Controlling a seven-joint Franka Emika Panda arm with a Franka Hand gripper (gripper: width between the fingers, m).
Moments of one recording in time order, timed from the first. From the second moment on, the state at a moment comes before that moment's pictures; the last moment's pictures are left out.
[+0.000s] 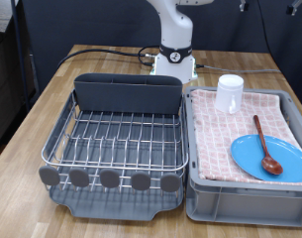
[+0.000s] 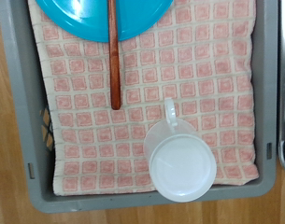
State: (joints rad) arm 0.04 -0.33 0.32 -2.23 0.04 1.93 1.18
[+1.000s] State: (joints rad) arm 0.04 -0.12 0.37 -2.13 -0.04 2.11 1.16
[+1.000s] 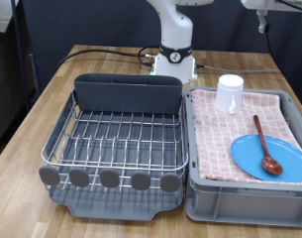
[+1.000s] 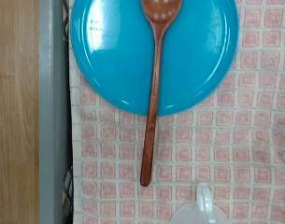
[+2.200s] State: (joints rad) arm 0.04 0.00 0.38 -2.31 -0.10 2.58 1.22
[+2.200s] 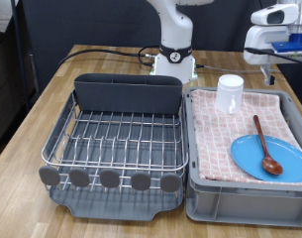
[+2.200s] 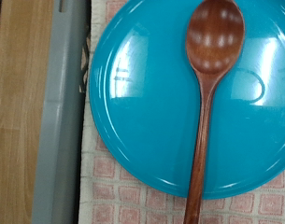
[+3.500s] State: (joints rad) arm 0.05 0.15 0.36 -2.32 -0.54 2.71 1.61
